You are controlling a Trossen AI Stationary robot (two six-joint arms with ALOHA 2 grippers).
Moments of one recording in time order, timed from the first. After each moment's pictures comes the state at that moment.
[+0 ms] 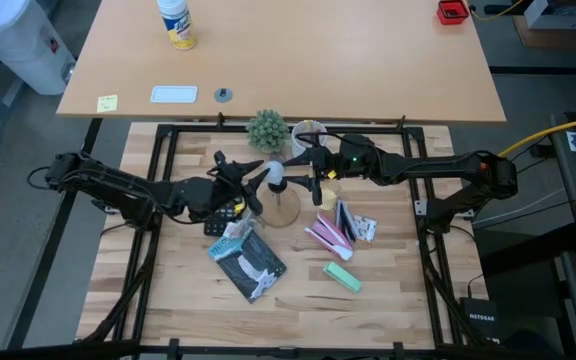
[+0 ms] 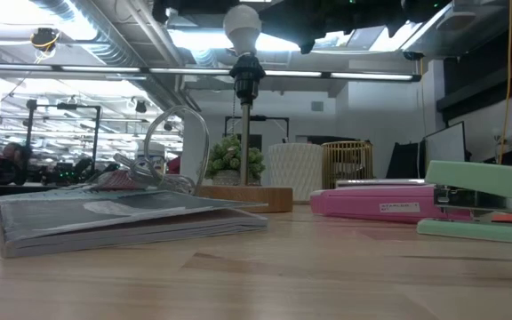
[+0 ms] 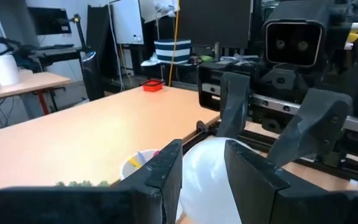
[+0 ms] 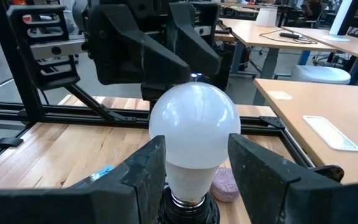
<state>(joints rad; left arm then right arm) -0.18 1.26 0.86 0.36 -0.89 -0.02 -0.20 1.44 0.99 0.34 -0.24 -0.10</state>
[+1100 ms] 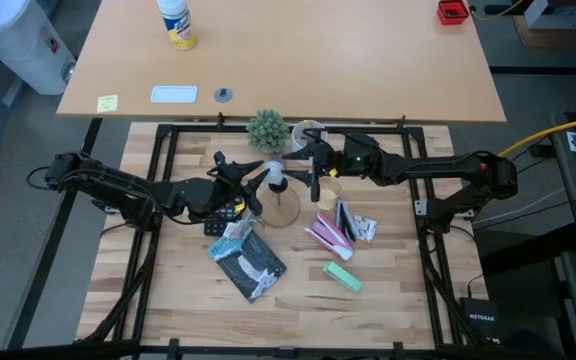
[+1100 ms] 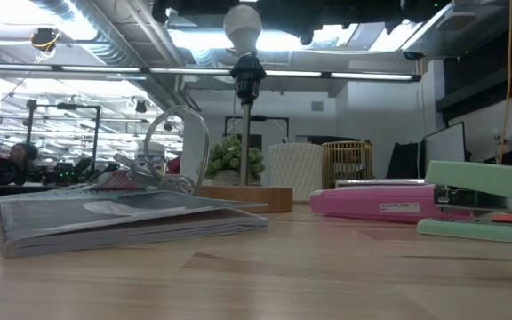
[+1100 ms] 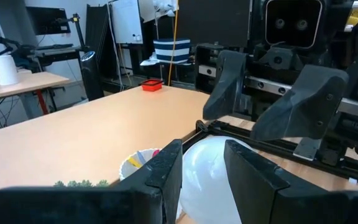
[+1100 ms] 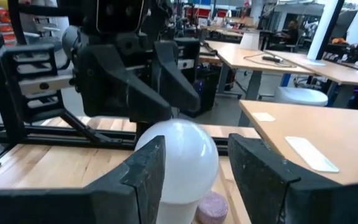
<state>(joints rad) -0.18 1.27 0.86 0.35 -0.89 -0.03 -0.20 1.44 0.99 0.43 -0.19 -0.11</state>
